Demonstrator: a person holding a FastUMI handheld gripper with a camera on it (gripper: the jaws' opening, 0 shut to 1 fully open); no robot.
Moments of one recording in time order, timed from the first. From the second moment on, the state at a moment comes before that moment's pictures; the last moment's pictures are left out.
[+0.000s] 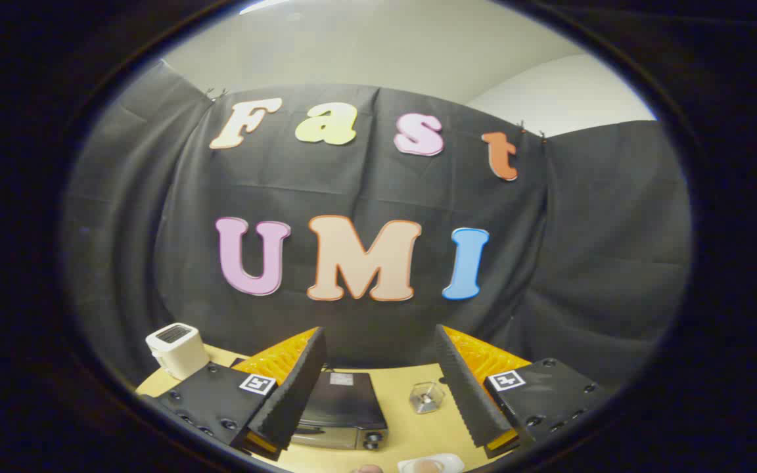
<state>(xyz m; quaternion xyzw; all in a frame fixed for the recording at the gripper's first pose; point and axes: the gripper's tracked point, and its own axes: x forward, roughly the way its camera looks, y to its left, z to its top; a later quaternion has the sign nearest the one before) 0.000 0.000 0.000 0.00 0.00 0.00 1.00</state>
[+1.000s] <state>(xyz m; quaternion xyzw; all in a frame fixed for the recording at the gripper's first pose) 0.030 0.053 -0.010 0.07 0.00 0.04 1.00</state>
